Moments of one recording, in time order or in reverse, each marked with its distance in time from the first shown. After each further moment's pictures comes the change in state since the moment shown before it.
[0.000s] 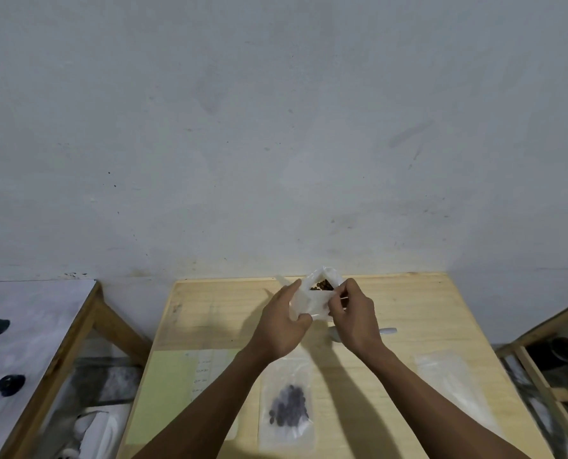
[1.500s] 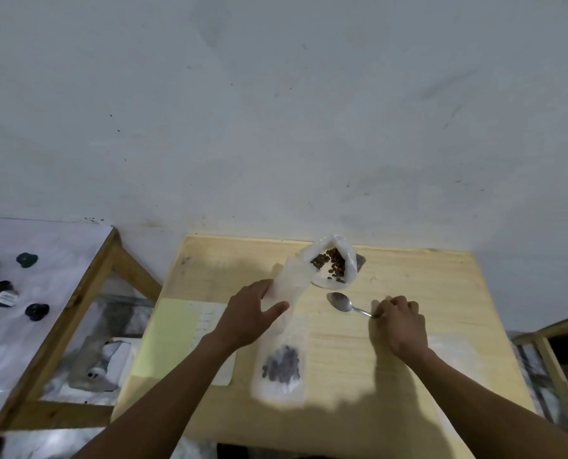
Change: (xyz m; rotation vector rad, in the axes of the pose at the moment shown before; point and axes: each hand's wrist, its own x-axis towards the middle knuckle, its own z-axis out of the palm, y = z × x) left_hand -0.025 -0.064 -0.009 0.429 0.097 -0.075; right_hand 0.015 0.166 -0.039 -0.894 -0.279 0.038
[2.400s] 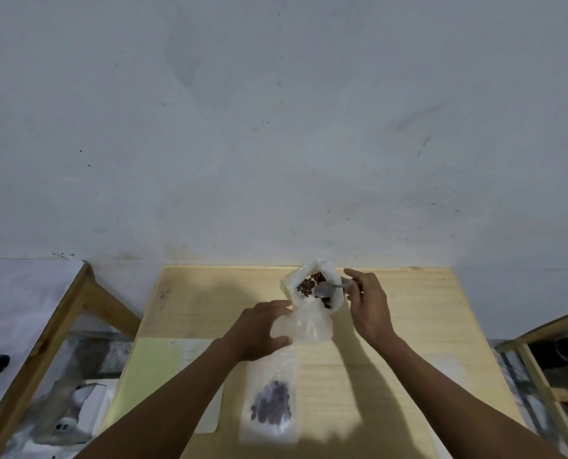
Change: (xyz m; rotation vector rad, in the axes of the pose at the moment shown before) left_hand 0.061 0.001 0.023 0.258 -0.268 0.289; right_hand 0.031 -0.067 -0.065 0.799 0.339 -0.141
